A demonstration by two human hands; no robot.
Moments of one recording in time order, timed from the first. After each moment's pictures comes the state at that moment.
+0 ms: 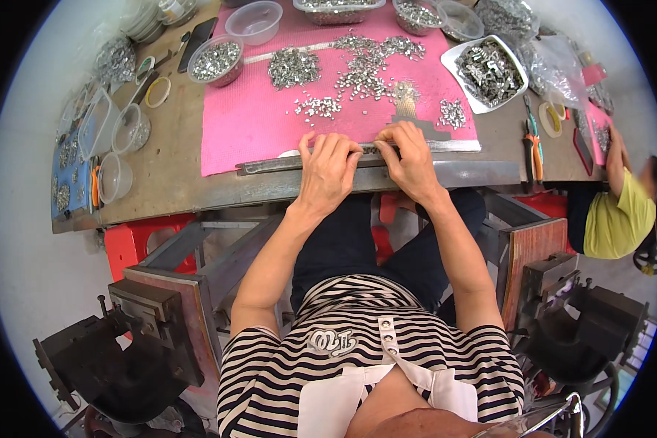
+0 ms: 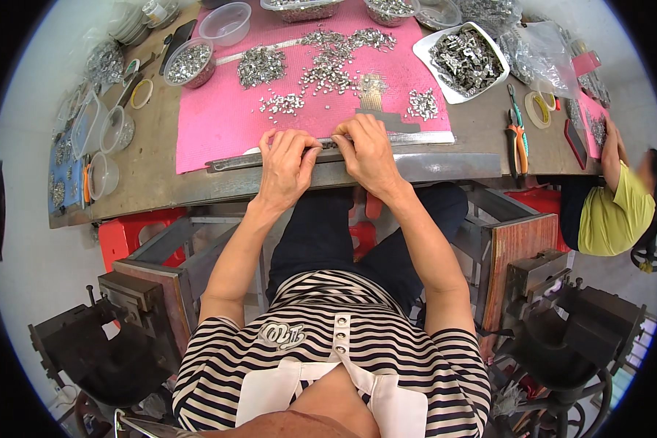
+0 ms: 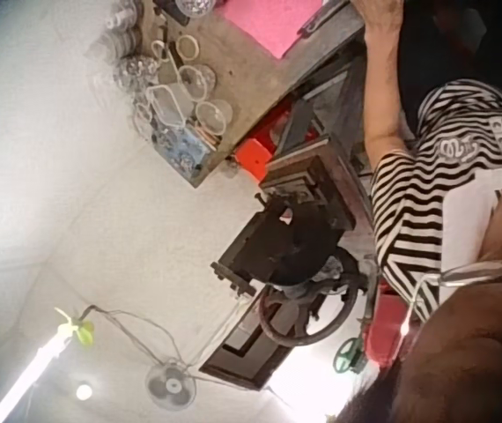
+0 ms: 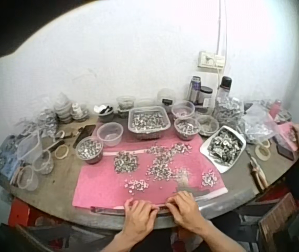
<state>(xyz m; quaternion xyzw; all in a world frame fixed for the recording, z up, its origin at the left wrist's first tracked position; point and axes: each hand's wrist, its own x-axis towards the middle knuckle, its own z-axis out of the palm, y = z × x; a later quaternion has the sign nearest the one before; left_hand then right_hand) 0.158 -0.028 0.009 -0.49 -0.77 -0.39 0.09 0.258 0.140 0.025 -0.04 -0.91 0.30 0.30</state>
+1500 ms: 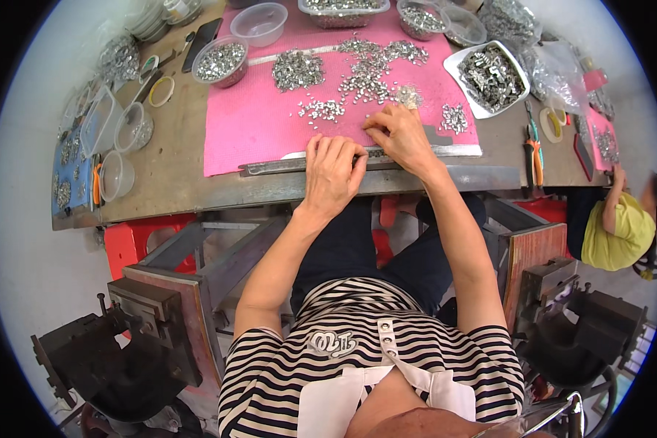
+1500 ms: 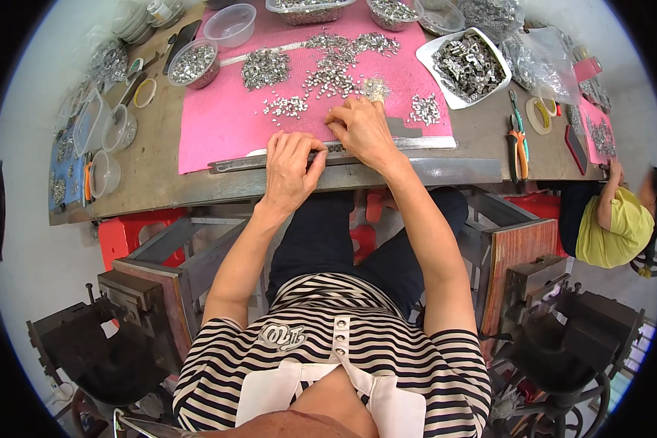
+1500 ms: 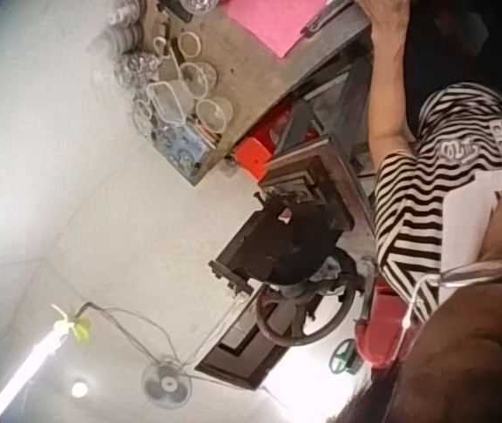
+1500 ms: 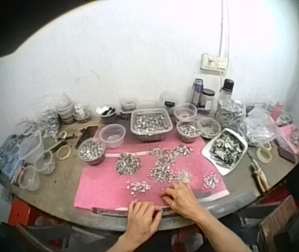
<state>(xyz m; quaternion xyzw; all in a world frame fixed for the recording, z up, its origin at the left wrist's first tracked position) 0.161 -0.023 0.009 -0.48 -0.77 -0.39 0.11 0.218 0.166 0.022 -0.05 -0.95 0.24 0.18</state>
